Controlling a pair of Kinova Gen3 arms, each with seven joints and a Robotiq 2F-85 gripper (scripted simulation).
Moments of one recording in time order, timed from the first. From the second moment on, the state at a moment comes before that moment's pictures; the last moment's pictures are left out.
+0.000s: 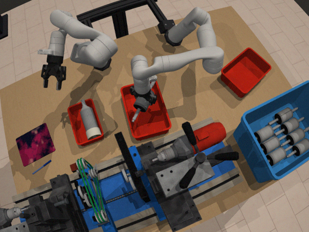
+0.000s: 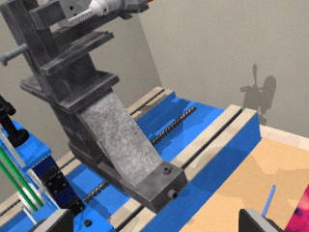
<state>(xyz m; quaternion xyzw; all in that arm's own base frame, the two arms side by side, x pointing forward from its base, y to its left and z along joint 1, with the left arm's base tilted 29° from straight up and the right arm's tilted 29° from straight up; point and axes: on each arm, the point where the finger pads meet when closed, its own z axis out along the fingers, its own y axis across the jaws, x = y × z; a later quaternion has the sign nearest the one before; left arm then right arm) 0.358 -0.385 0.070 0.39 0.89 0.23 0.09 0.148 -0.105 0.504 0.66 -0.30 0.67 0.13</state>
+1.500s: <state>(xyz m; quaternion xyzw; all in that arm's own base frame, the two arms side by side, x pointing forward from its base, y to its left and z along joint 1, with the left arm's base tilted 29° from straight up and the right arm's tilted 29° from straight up) 0.386 -0.358 -0.002 0.39 0.89 0.23 0.09 0.148 -0.105 0.504 0.66 -0.30 0.67 0.13</state>
